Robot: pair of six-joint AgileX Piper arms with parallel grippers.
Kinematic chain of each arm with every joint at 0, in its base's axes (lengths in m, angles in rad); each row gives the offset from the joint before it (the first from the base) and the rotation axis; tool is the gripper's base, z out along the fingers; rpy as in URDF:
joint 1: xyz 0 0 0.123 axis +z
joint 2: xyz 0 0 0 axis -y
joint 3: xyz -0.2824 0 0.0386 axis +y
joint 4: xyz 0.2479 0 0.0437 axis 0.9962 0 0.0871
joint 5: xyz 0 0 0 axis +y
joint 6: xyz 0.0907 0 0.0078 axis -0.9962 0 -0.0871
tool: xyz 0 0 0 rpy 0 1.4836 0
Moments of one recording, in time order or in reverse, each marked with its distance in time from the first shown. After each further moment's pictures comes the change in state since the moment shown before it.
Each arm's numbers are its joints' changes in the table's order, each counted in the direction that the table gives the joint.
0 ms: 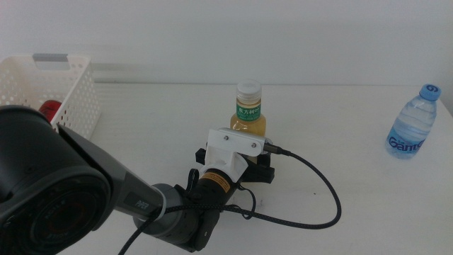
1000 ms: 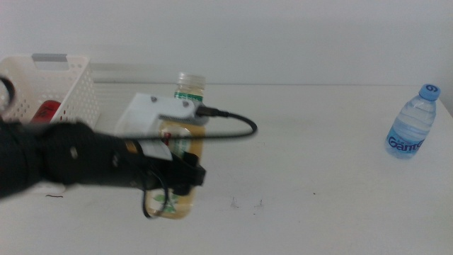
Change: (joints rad) left arm 0.227 0.773 0.123 -0.075 1.331 -0.198; right arm 0.000 0.000 0.000 0.000 0.000 0.000
